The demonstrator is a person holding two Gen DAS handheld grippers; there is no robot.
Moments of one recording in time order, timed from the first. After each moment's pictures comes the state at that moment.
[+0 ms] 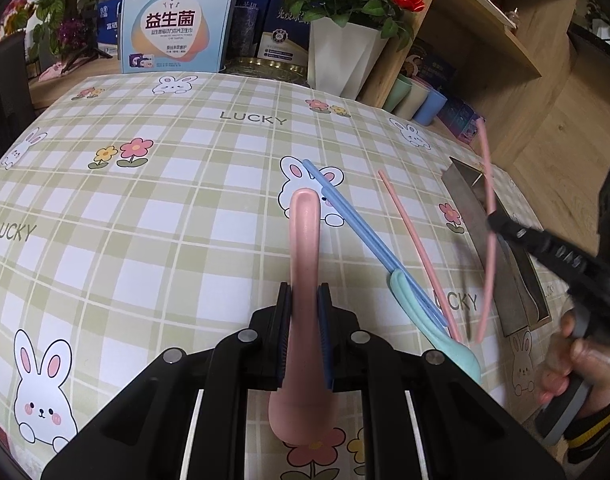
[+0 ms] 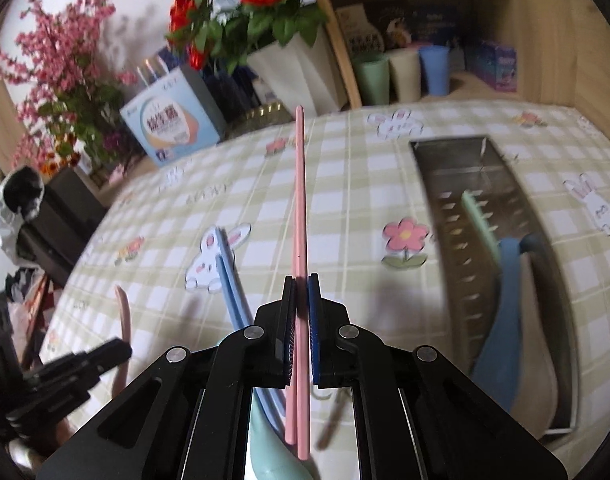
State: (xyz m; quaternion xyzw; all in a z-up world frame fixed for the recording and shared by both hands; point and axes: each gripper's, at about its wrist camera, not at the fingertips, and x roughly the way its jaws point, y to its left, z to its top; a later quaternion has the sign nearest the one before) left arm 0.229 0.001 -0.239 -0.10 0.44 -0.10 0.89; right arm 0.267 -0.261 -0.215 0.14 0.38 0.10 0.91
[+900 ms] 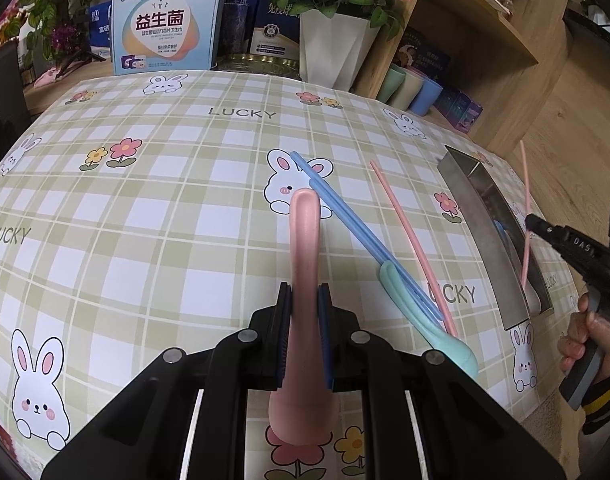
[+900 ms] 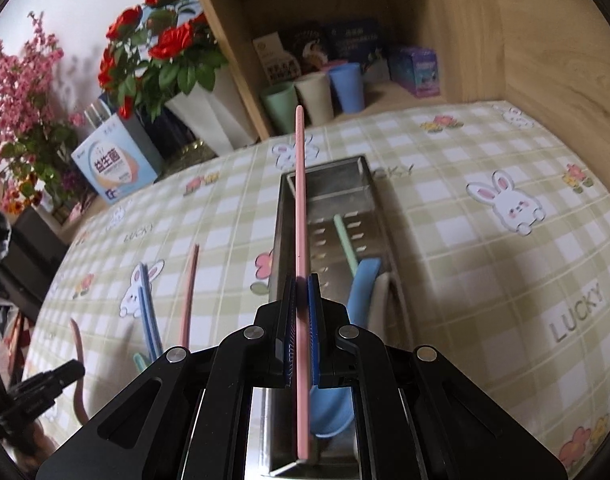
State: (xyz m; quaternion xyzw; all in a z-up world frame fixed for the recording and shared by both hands) left arm 0.229 -0.011 -0.242 -0.09 0.45 -0.11 0.88; right arm 0.261 -0.345 -0.227 0.15 0.39 0.03 0.91
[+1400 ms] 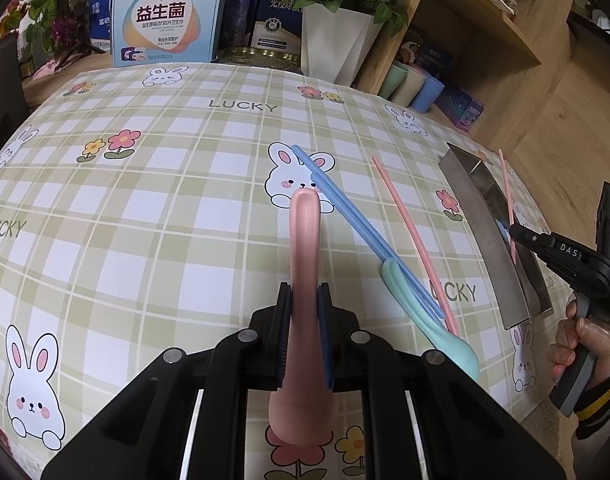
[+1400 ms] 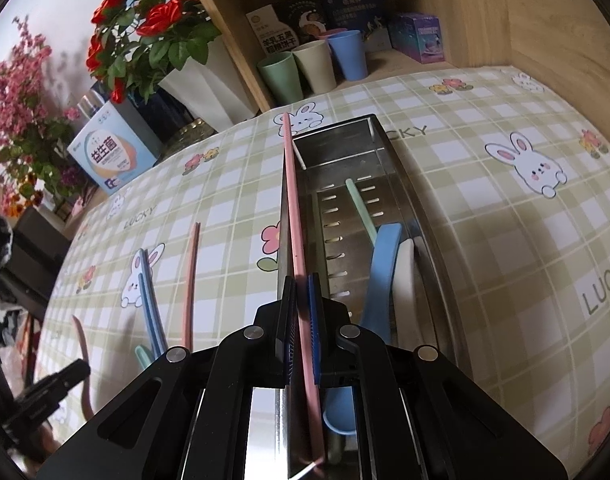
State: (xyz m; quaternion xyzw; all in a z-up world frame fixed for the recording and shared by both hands) left arm 0.232 -0.009 -0.247 -0.09 0.45 -0.11 0.88; right arm 0.269 -0.341 -0.246 0.19 0.42 0.03 0.89
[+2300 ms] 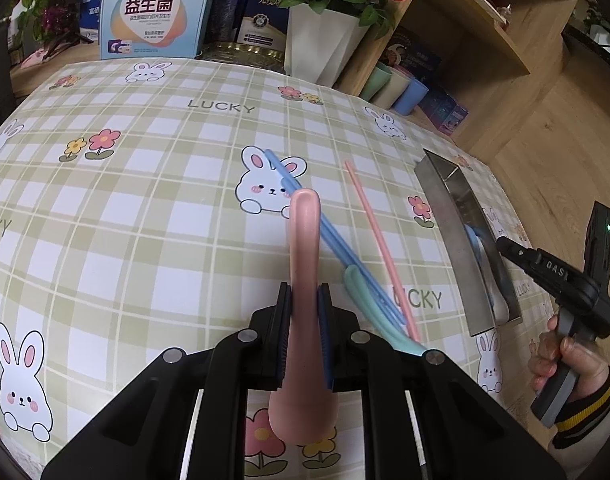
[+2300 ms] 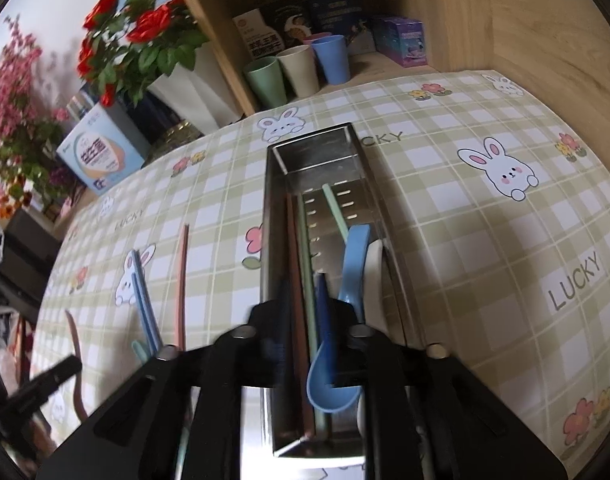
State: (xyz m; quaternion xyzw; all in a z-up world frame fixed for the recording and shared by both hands) left arm 0.236 -0.020 -0.229 -0.12 0.46 -0.14 0.87; right arm 0.254 -0.347 -0.227 0.16 0.43 0.01 0.89
